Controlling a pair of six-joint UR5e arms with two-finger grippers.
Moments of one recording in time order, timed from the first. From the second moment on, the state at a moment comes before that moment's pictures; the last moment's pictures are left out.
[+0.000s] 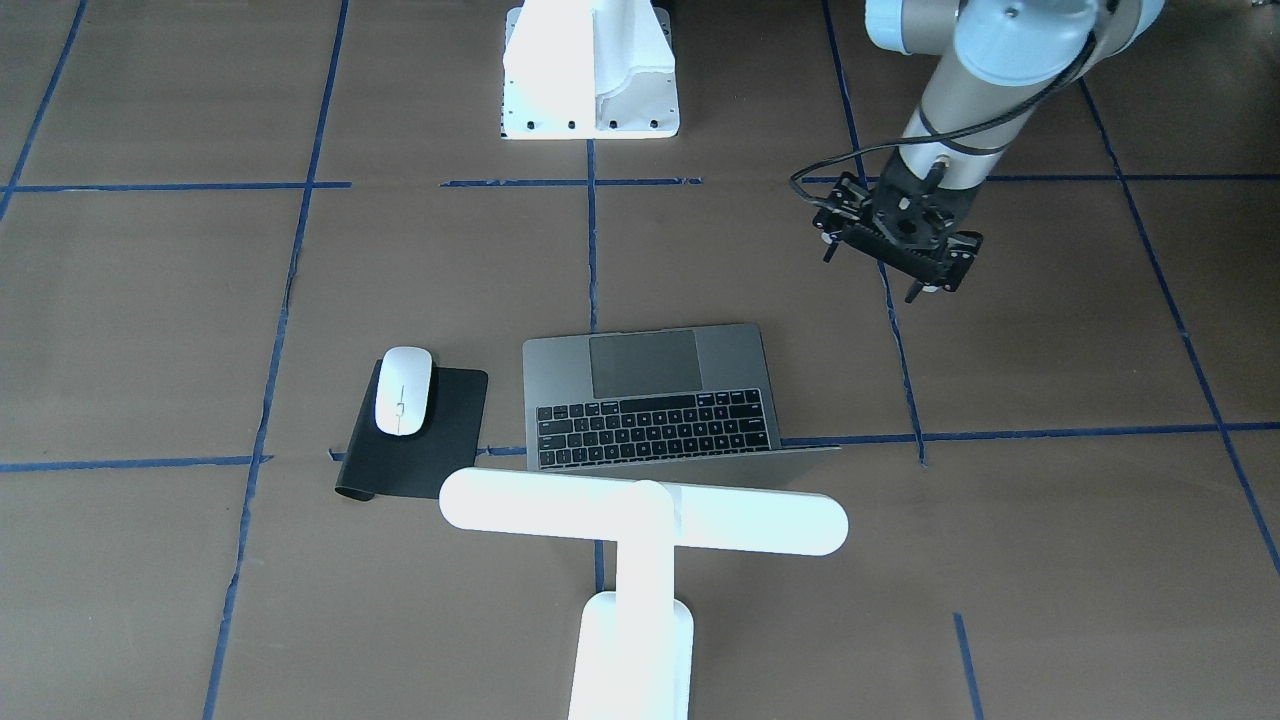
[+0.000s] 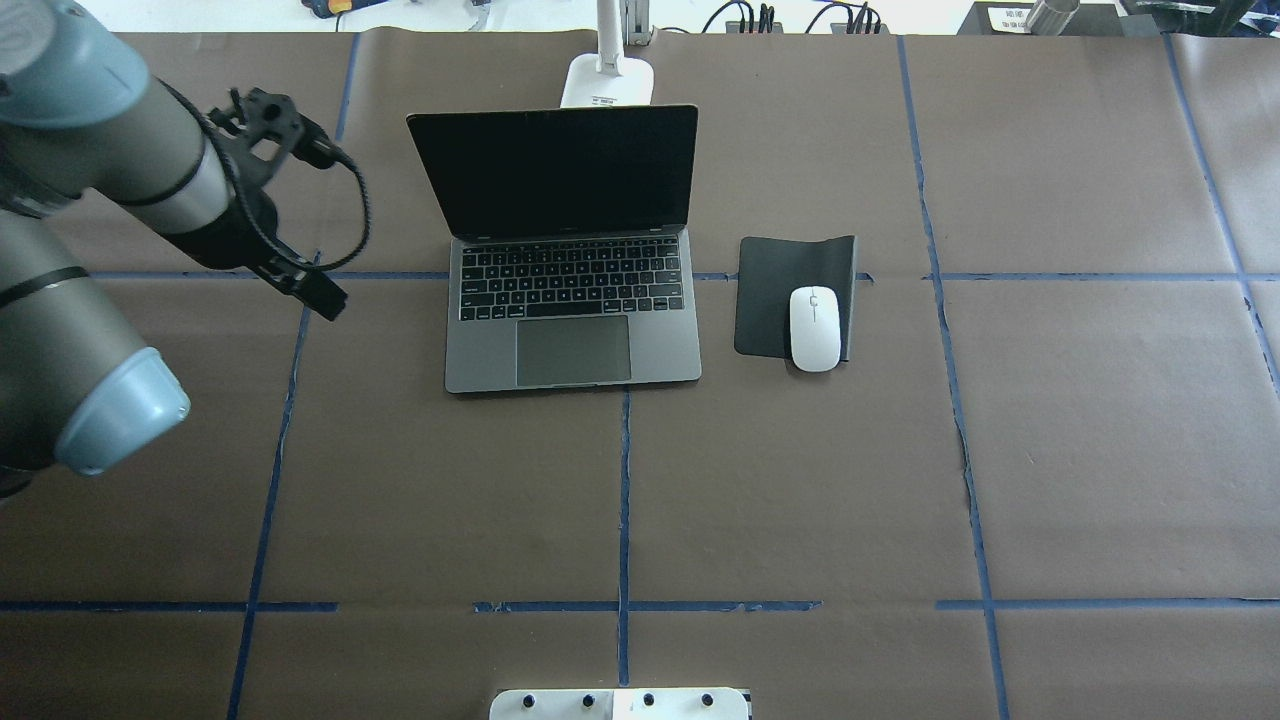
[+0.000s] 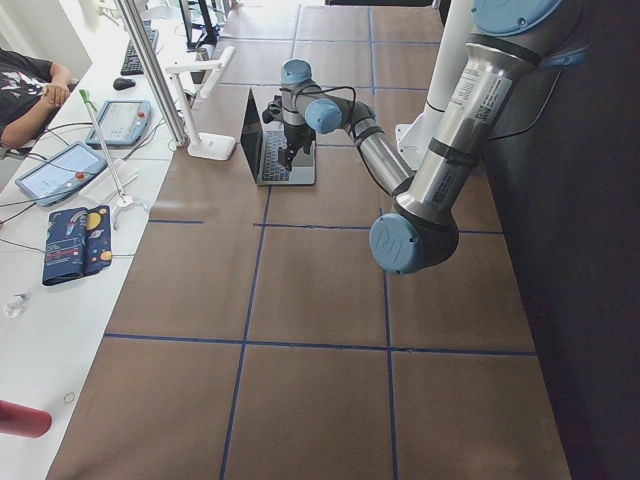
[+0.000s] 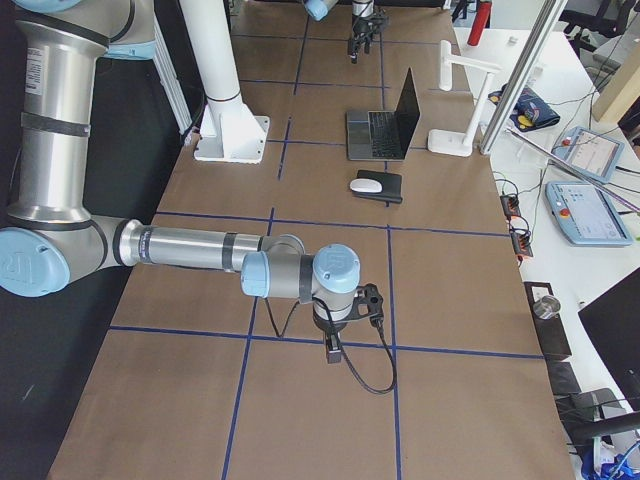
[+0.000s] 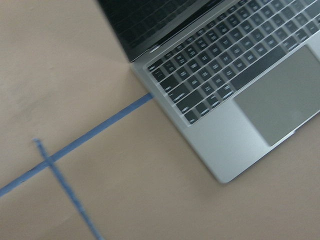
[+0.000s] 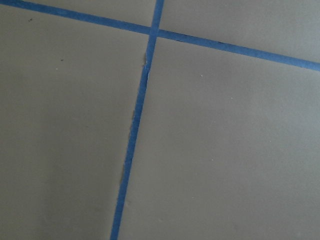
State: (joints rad) left arm -0.89 -1.95 -1.97 -1.44 -2.14 -0.30; right arm 1.55 -1.73 1.74 -1.61 2.31 -0.18
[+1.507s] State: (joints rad) left arm -1.58 -1.37 -1.88 -1.46 -2.35 0.22; right arm 1.54 -1.77 1.80 -1.67 2.31 -0.20
